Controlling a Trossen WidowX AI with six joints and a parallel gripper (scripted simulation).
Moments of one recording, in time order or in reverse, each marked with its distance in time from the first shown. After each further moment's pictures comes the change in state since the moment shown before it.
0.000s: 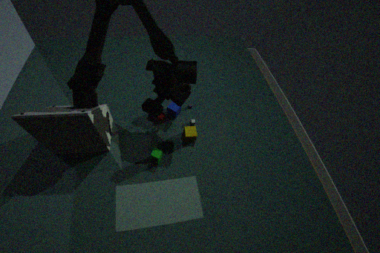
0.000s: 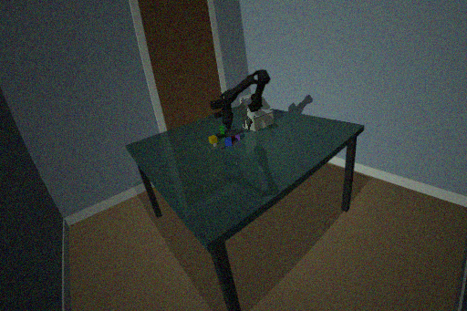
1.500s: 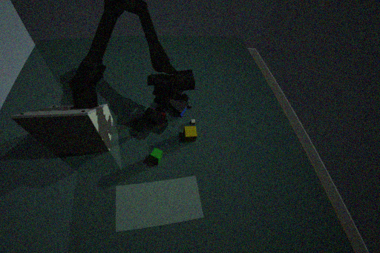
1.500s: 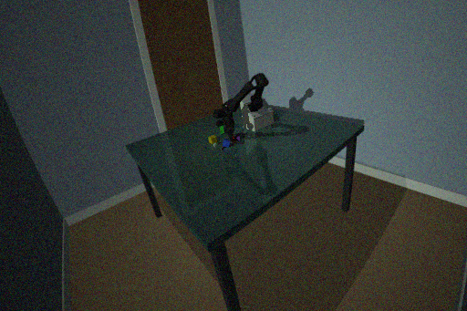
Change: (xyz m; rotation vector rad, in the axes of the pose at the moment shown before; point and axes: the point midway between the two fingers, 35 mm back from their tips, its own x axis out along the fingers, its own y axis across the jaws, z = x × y) arm 0.059 -0.005 -0.007 -0.007 0.016 -0.018
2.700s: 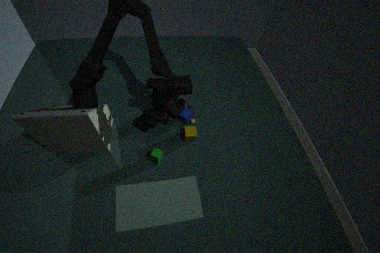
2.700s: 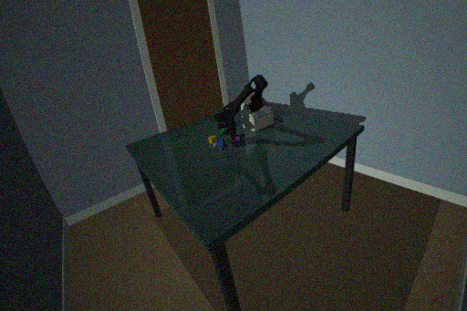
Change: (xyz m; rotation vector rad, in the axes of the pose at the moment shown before) arm 0.018 -0.010 -0.011 0.004 0.034 -0.052
